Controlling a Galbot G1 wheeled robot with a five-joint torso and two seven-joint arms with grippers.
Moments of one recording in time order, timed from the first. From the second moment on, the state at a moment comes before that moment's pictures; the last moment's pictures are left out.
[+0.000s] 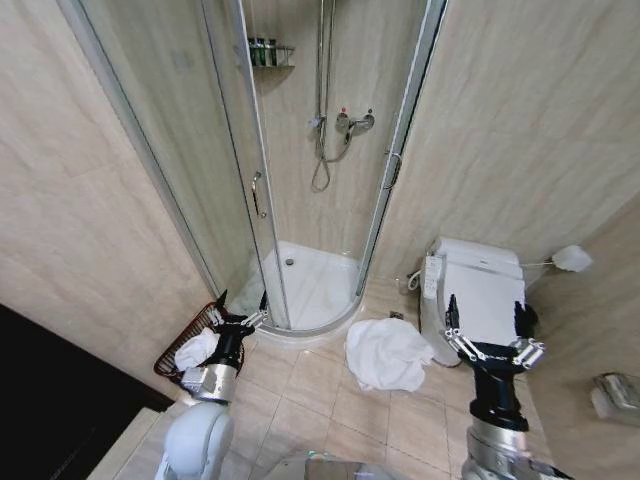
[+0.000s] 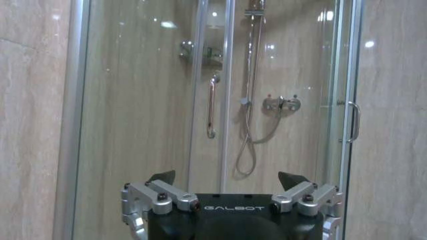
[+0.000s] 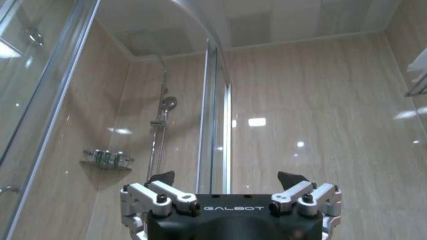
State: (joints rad) left arm 1.67 -1.51 -0.55 -2.28 -0.12 -0.04 0.01; right arm -1.91 1.49 0.64 2.38 0.06 0.62 0.11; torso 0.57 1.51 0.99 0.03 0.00
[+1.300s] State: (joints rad) left arm 1.67 -1.51 -0.55 -2.28 -0.12 -0.04 0.01; right arm -1.91 1.49 0.64 2.39 0.06 0.62 0.11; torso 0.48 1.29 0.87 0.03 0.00
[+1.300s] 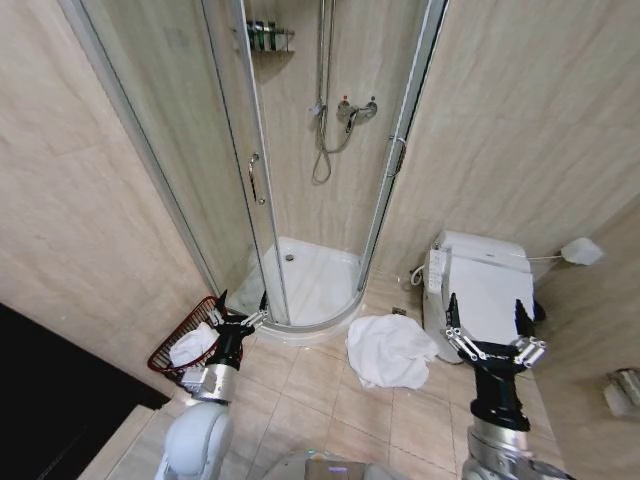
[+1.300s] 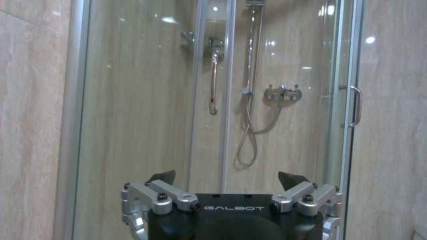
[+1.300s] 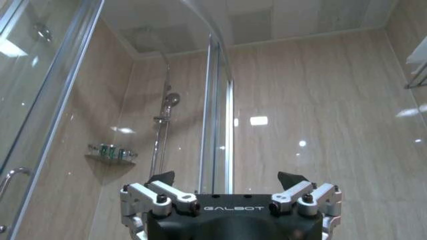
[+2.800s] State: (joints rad) left arm 1.67 -1.51 -0.55 -2.28 -0.12 -0.04 0.01; right arm -1.91 1.48 0.64 2.31 0.18 0.59 0.12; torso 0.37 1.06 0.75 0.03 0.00
